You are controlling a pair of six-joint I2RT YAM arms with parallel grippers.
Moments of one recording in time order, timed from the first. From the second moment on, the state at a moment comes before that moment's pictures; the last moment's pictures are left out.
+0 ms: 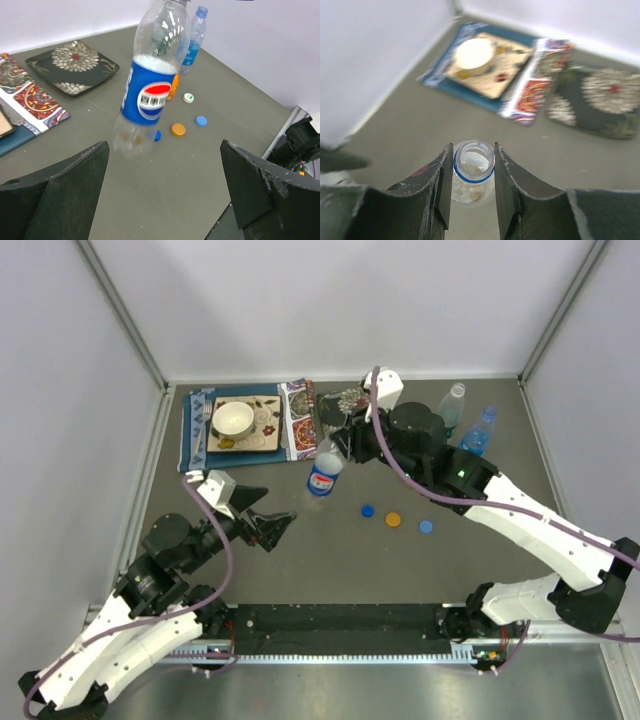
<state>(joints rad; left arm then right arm) -0.76 0.43 0.68 -0.26 0.07 -0.26 0.93 1.28 1.41 -0.34 0.13 0.31</state>
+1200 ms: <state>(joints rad) -0.76 0.31 0.65 -0.34 -0.02 -0.29 0.84 1.53 1.19 0.04 0.78 0.05</state>
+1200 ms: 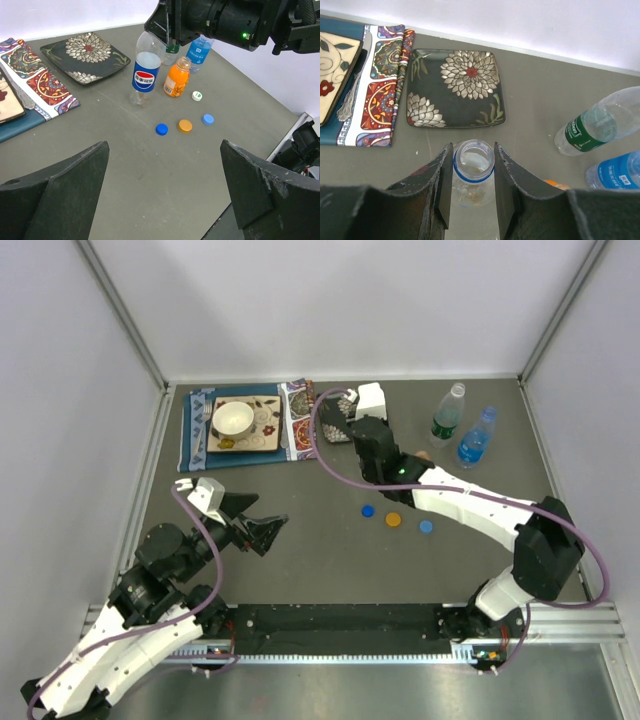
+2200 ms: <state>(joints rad) -0.76 0.34 0.65 -0.34 -0.02 -0.29 0.83 1.53 1.17 0.03 0.76 0.09</state>
